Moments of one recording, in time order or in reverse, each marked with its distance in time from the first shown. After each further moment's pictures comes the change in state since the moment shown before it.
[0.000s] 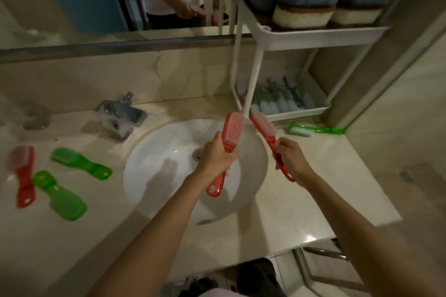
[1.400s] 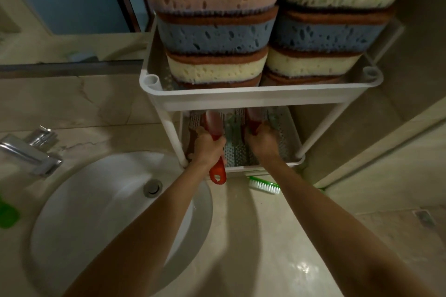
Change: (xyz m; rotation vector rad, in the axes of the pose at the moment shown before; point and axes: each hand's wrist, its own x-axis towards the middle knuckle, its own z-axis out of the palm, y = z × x) left_hand 0.196 0.108 0.117 -0.254 0.179 -0.266; right_hand 0.256 -0.004 -0.069 -0.440 0.113 -0.166
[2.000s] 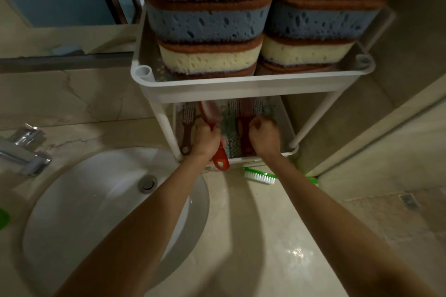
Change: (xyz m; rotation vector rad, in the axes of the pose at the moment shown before) left_hand 0.009 0.000 0.011 -0.078 -0.001 0.025; right_hand -0.017 0.003 -0.022 -0.025 0.062 -0.047
